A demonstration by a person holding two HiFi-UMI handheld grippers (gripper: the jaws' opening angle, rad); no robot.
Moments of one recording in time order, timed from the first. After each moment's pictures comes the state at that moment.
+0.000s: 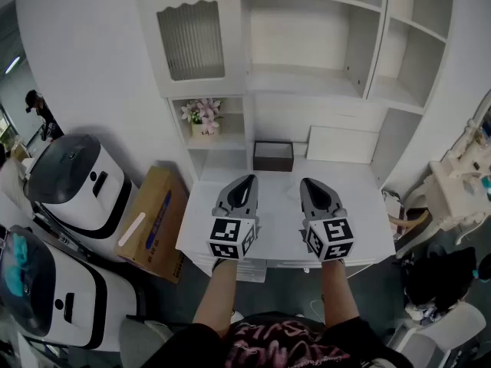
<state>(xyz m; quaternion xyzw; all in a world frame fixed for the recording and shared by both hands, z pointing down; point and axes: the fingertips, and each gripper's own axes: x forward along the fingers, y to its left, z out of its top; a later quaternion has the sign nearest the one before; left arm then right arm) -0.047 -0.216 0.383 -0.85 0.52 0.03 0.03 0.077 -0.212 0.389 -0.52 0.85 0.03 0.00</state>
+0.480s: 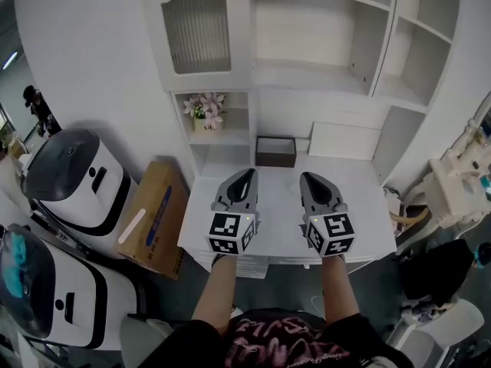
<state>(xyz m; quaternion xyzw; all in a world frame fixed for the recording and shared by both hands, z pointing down) -0.066 -0.225 0.379 -0.85 0.52 0.04 0.03 0.056 -0.221 0.384 -0.52 0.85 0.04 0.00</state>
